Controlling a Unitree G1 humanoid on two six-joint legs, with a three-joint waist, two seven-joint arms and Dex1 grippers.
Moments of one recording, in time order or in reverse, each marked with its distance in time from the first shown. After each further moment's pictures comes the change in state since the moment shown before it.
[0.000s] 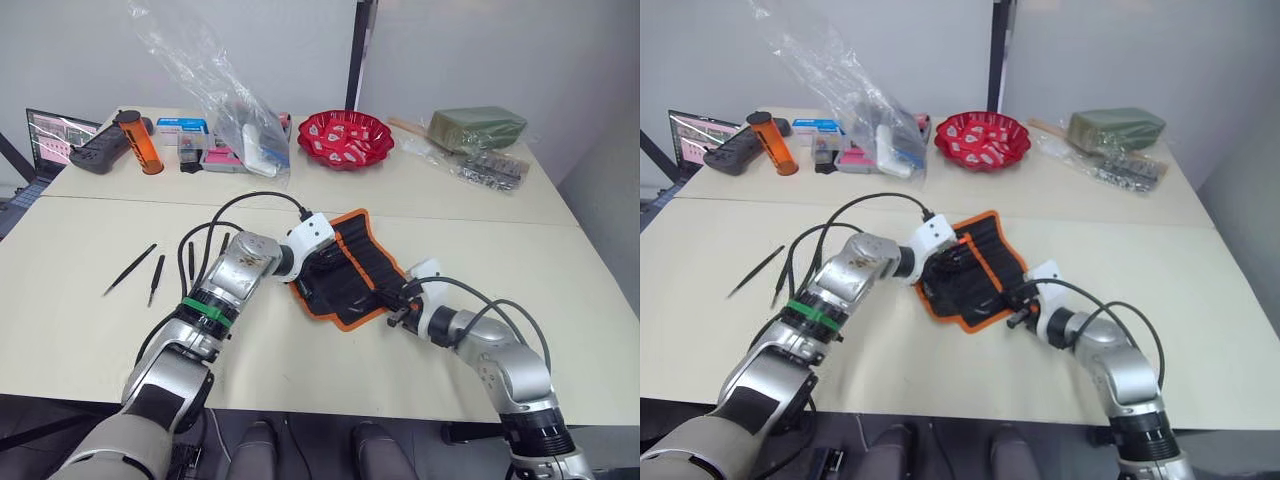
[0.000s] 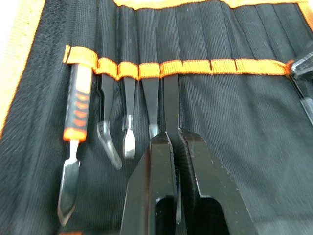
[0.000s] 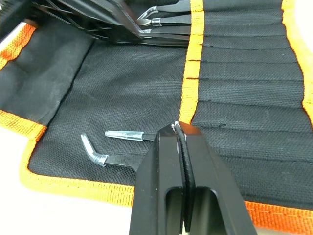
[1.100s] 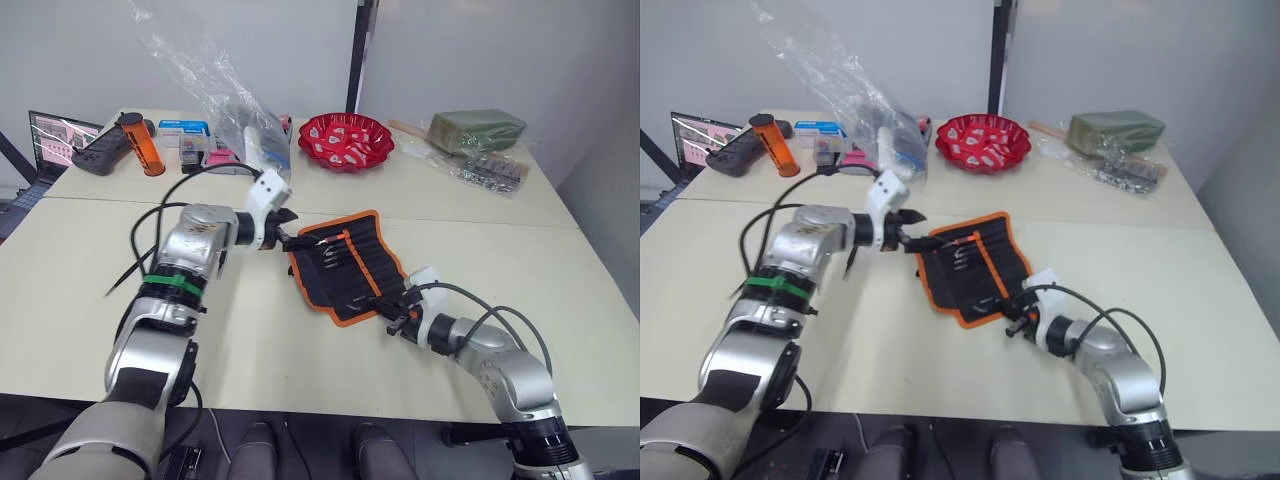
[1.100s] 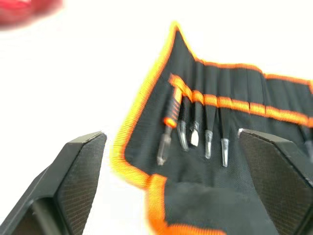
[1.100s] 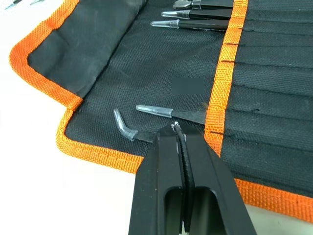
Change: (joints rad) left arm -0.071 0.123 0.269 0.094 -0.107 -0.026 -0.165; right arm 0.015 0.009 -0.023 -0.029 0.058 0.039 0.012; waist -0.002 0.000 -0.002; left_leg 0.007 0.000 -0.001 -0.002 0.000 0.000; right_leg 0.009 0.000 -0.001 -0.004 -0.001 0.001
